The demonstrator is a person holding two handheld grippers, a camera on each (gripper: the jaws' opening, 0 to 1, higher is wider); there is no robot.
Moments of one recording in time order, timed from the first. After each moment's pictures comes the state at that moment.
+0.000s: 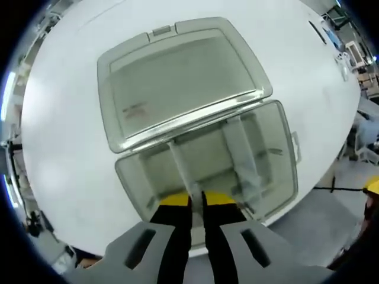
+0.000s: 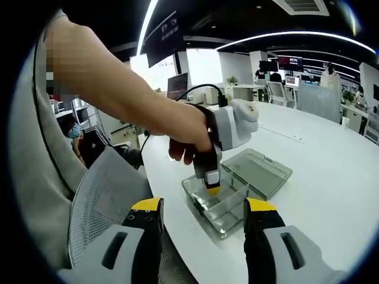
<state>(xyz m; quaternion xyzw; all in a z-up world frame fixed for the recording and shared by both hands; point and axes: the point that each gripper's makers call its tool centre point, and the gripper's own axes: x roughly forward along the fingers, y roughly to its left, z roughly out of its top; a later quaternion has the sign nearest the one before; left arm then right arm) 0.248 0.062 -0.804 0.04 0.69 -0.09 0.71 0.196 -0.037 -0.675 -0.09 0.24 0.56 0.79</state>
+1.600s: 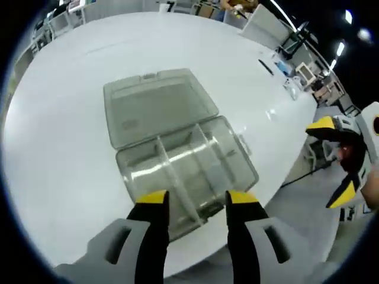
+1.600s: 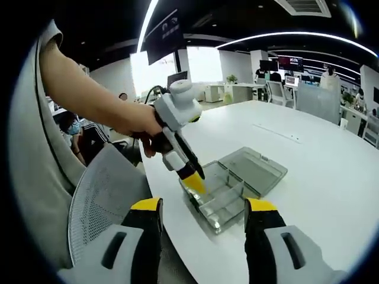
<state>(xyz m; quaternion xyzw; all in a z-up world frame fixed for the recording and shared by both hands) 0.237 0.046 -0.757 -0.05 0.50 -0.24 0.83 0.200 -0.050 -0.674 -0.10 0.24 0.56 0.79</state>
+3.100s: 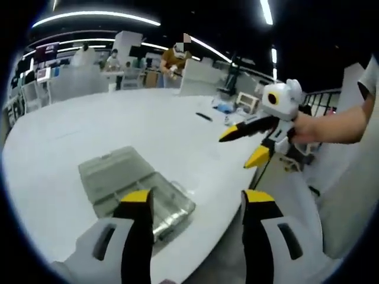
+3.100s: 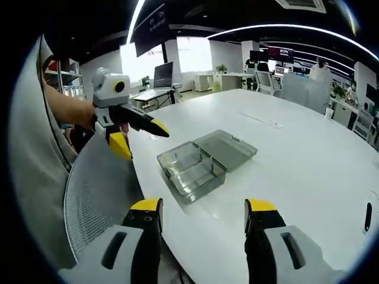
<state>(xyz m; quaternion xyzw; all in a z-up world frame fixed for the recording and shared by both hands) 0.201 -0.006 -0.664 -0.03 0.26 -0.38 0.89 0.229 -0.129 -0.685 -0.13 0.27 0.52 0.80</state>
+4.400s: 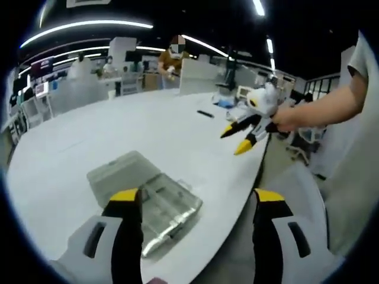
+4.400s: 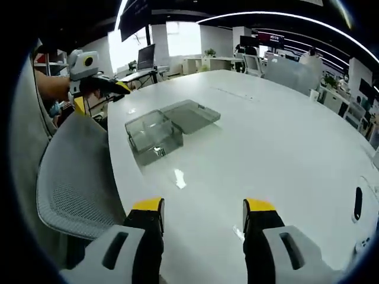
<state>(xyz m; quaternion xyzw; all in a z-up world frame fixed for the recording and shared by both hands) 0.200 0.001 -0.663 0.02 0.25 -0.37 0.89 0.279 -0.213 -0.743 -0.18 0.31 0.48 0.80</state>
